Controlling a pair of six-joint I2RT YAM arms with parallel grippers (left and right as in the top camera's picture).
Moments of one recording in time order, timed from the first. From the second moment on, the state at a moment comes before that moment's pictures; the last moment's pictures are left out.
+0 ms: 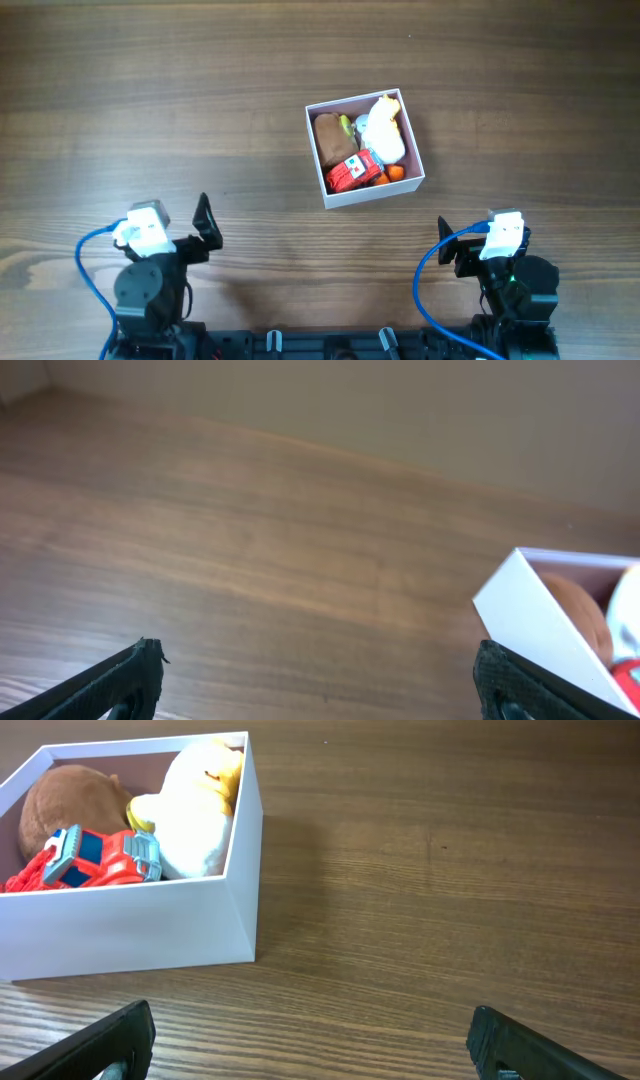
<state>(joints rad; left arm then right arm) -0.09 0.14 0.32 -0.48 -0.15 -0.25 -0.05 0.02 0.17 -0.59 -0.17 -0.05</state>
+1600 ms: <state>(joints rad) -0.09 0.04 0.13 -0.42 -0.03 -0.25 -0.05 0.02 0.17 -0.59 -0.17 -0.05</state>
